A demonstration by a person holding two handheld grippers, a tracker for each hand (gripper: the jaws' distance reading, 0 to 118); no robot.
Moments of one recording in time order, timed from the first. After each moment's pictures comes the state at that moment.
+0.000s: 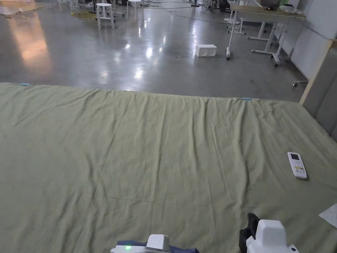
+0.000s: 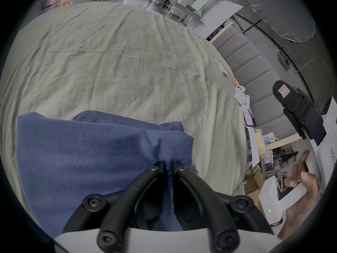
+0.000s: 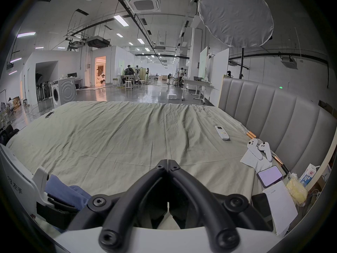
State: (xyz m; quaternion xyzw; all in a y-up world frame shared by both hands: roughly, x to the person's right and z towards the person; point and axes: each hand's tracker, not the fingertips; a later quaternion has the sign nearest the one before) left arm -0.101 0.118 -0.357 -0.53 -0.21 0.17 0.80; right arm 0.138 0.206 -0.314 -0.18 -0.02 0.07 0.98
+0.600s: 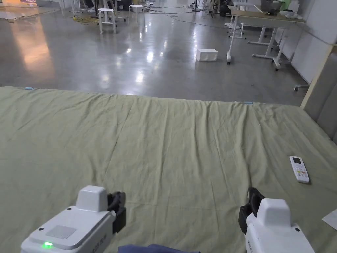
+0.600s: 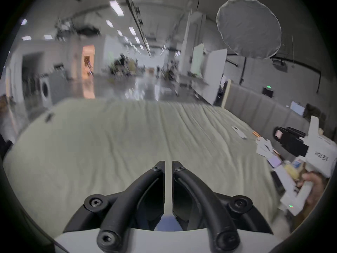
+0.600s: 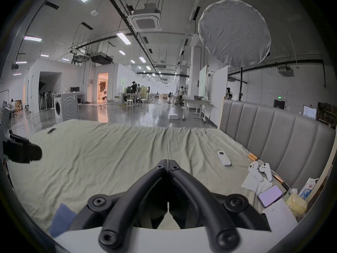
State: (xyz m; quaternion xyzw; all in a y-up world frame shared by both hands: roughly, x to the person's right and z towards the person) left arm -0.223 0.256 -0.330 -0.20 -0.05 0.03 0.98; right arm 0.114 0.258 -0.325 -0.08 -0.02 0.06 0.99
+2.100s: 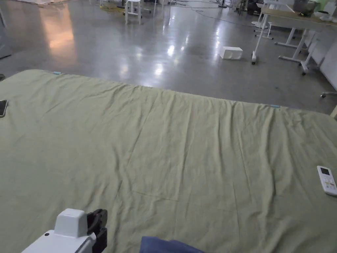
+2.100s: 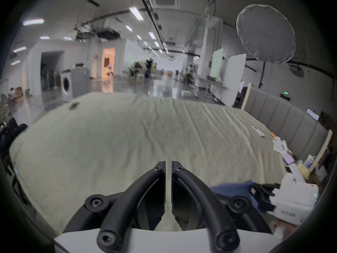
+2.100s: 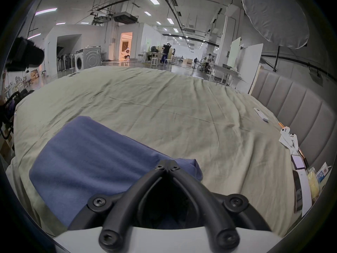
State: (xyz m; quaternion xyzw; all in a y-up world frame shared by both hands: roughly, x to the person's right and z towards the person) left arm -0.290 0.198 -0.280 -0.25 -0.02 0.07 0.96; right arm 0.013 0.095 -0.290 -0.28 0.08 0.12 0.95
